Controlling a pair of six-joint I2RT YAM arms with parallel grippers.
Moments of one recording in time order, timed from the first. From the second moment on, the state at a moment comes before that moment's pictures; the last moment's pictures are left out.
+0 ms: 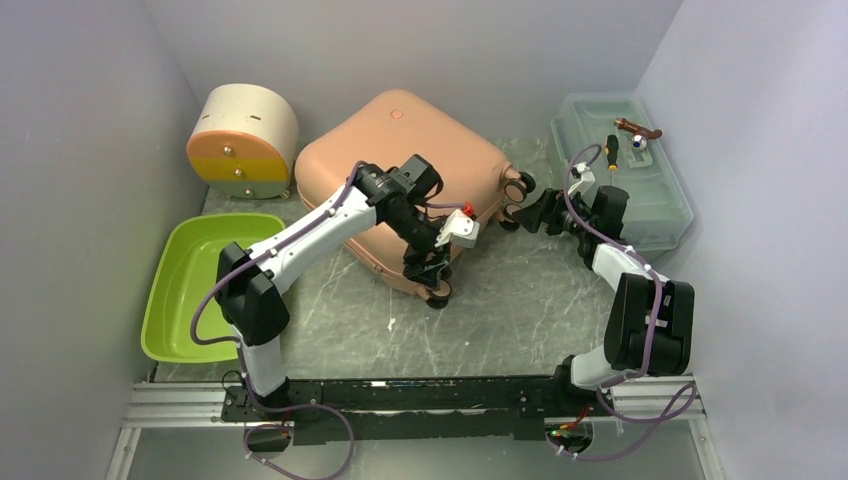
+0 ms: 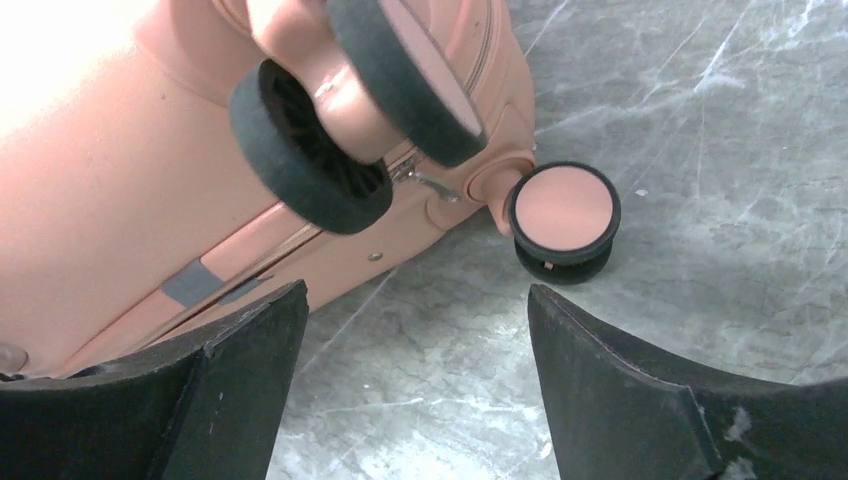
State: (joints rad) left arm -0.79 1.83 1.80 -1.14 0.76 0.83; right arm -0.19 1.47 0.75 0.27 -0.82 0.21
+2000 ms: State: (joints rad) left arm -0.96 2.30 2.18 -0.32 -0.03 0.98; right arm -0.40 1.24 0.70 0.00 -1.03 0.05
